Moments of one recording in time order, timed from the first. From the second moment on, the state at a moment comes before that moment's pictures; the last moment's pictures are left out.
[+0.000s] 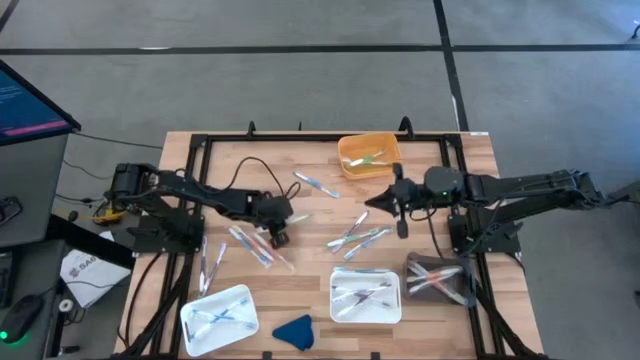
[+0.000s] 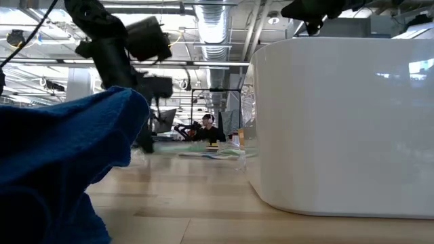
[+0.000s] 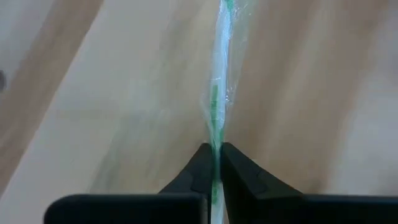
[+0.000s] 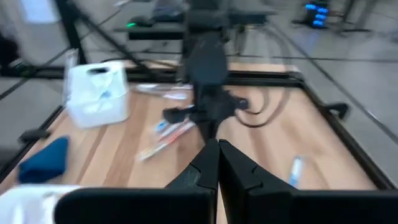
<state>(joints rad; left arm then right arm) 0.05 1.56 0.71 -0.25 -0.13 -0.33 0.04 0.95 0.74 -0.08 0.05 -0.03</state>
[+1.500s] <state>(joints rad) -0.22 1.54 0.92 -0.18 -0.27 -0.42 0.13 1.78 1.34 -0.51 0.08 -0.14</state>
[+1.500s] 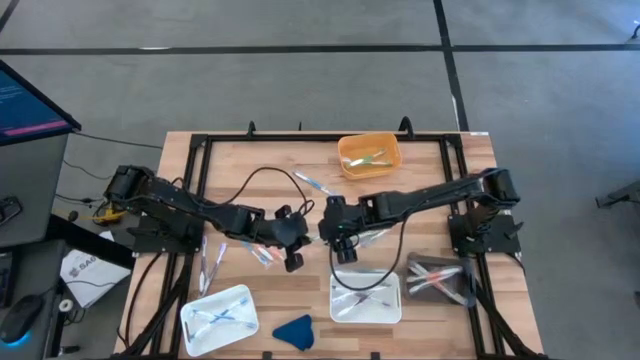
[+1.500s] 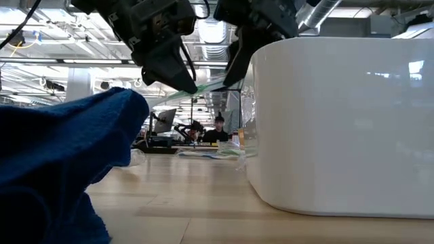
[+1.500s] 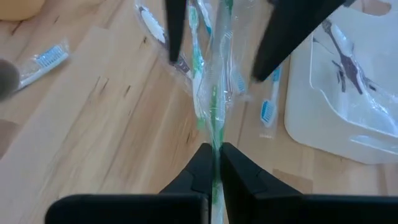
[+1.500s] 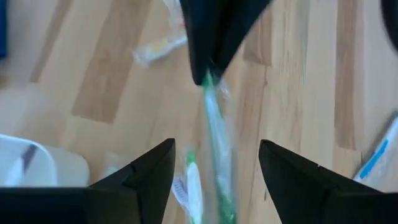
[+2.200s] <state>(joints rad) -0.22 1.54 0.92 -0.17 -0.31 -0.42 0.10 1.78 1.34 -0.53 0.08 -0.10</state>
